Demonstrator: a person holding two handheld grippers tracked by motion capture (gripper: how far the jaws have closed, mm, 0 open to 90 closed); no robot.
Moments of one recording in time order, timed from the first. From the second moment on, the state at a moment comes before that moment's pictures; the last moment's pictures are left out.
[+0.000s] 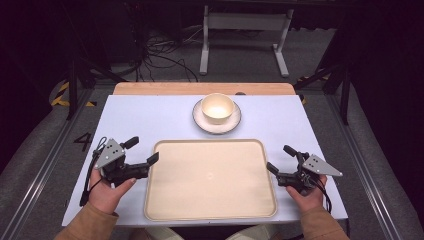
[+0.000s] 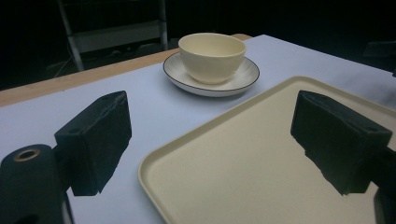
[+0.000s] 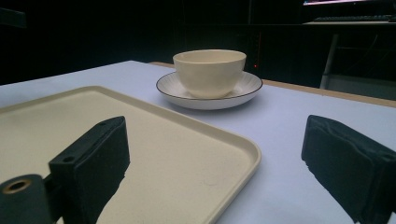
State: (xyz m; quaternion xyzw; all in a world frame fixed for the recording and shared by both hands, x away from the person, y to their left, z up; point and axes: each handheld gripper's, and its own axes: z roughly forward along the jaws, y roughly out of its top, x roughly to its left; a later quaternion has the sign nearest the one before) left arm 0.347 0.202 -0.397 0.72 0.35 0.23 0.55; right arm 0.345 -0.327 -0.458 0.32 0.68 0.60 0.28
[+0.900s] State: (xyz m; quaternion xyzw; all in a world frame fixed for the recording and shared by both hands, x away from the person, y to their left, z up) left arm 0.420 0.145 -0.376 0.74 0.33 0.20 0.55; right arm 0.345 -0.327 -0.458 0.32 0.68 0.60 0.28
